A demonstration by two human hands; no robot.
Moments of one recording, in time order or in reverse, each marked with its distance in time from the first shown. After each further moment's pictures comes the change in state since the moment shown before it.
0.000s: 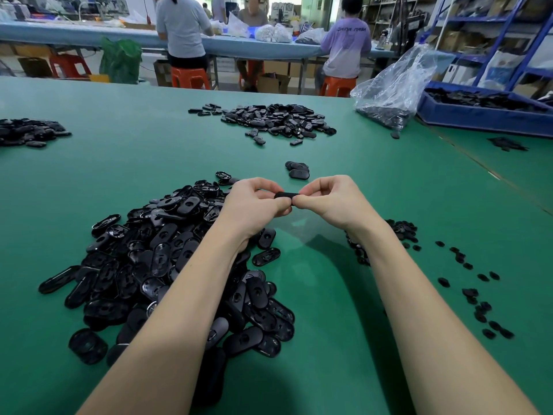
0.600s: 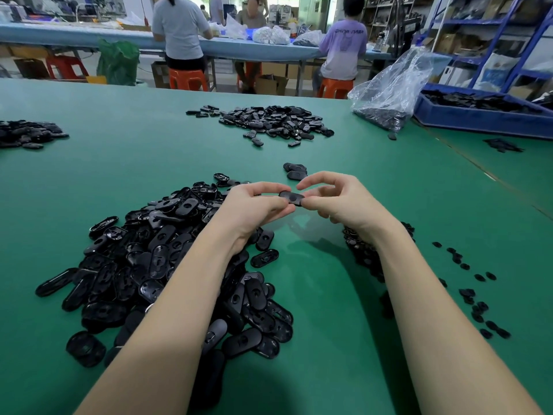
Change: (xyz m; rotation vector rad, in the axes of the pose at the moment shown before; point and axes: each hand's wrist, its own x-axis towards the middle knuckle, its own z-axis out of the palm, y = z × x) left_hand -0.003 0.006 -0.001 -0.284 -0.121 -0.116; right_hand -0.007 -0.001 -0.020 0.076 -0.140 -0.040
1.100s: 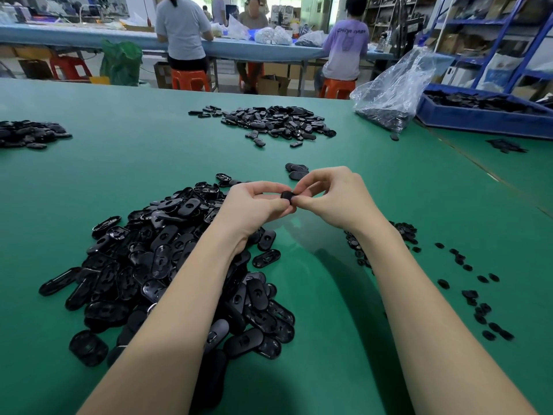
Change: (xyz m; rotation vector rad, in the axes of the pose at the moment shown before) left_hand 0.003 -0.004 -0.005 0.112 0.007 0.075; right_hand 0.007 -0.008 0.013 -0.324 0.163 -0.148
